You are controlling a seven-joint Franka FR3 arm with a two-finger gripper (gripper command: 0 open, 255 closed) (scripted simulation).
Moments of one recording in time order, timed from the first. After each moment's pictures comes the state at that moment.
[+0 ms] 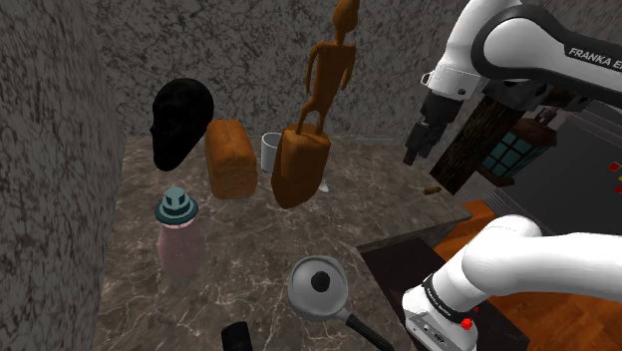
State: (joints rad) arm 0.00 -0.82 0.05 -2.43 0.10 1.48 -0.06
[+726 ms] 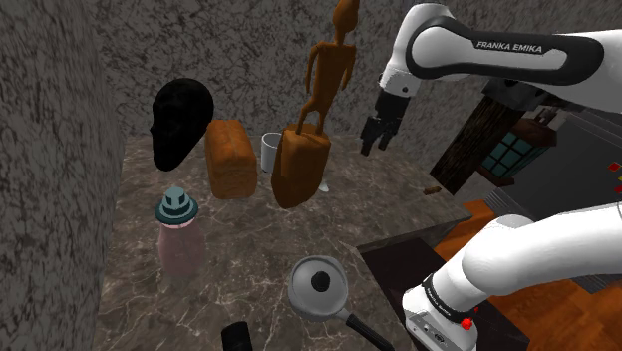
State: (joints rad) arm 0.01 -0.50 0.09 -2.32 0.12 1.70 -0.05
